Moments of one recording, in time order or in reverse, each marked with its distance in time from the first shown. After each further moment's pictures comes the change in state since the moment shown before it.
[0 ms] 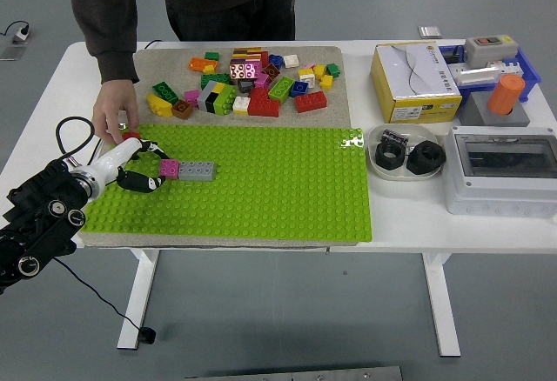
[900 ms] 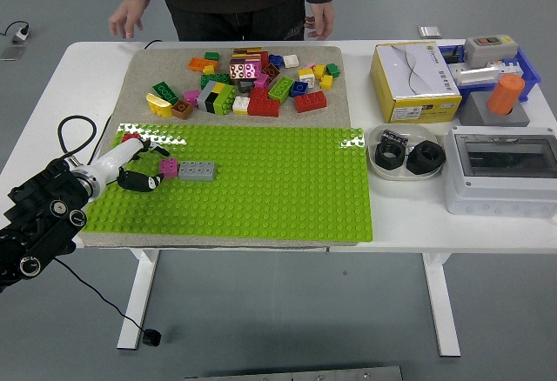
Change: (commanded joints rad) left arm -0.005 0.000 0.016 0.008 0.021 -0.002 0.003; right arm 0.001 0.001 0.005 0.000 0.005 -0.003 0.005
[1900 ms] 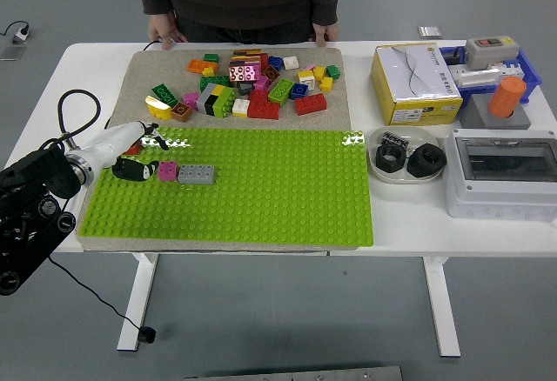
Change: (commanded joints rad) left arm 0.052 0.101 -0.063 -0.311 0.277 -0.053 0.090; right arm -0.017 0.001 0.030 0.000 -0.015 0.002 -0.004
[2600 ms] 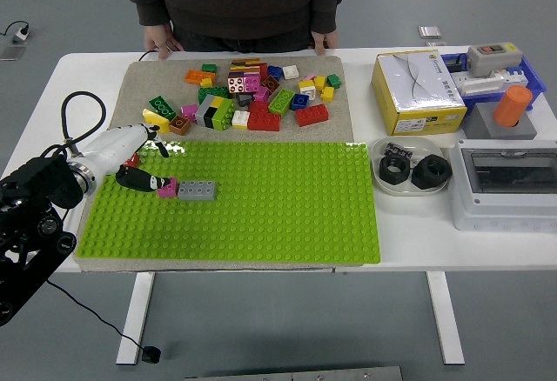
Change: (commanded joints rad) left arm 0.116 0.023 -0.086 -0.237 0.109 -0.060 0.135; right arm -0.004 -0.002 0.017 0.000 -0.007 0.001 -0.001
